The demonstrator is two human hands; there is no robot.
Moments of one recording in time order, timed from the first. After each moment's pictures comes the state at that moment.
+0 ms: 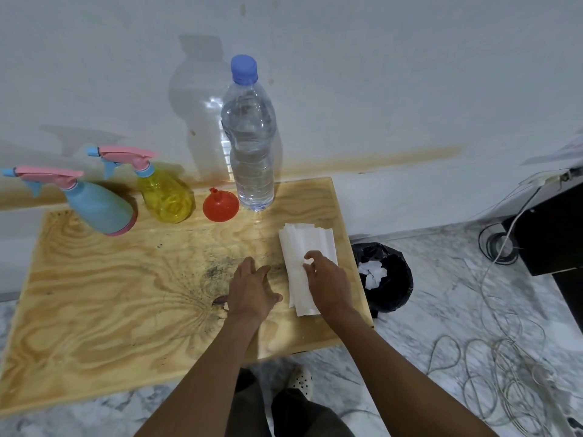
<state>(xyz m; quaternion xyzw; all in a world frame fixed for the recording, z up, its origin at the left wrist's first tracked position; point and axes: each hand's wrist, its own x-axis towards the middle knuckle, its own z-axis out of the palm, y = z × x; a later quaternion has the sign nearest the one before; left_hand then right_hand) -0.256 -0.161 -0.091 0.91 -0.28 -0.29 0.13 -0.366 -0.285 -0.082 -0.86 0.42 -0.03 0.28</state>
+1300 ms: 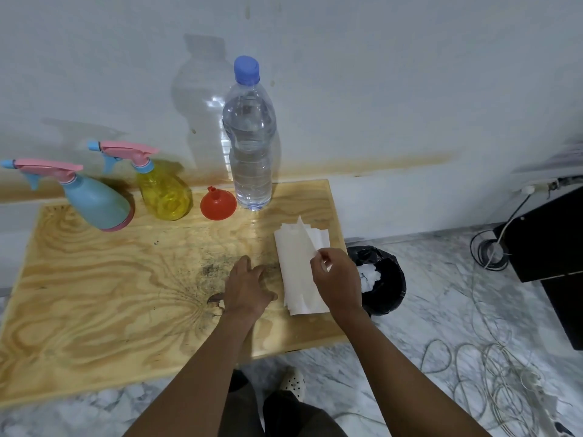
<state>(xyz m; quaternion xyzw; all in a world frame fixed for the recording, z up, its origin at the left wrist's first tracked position) -0.255 -0.162 -0.101 0.91 -0.26 -0.30 0.14 -0.380 -0.291 -0.055 -0.80 0.46 -0.18 0.33</state>
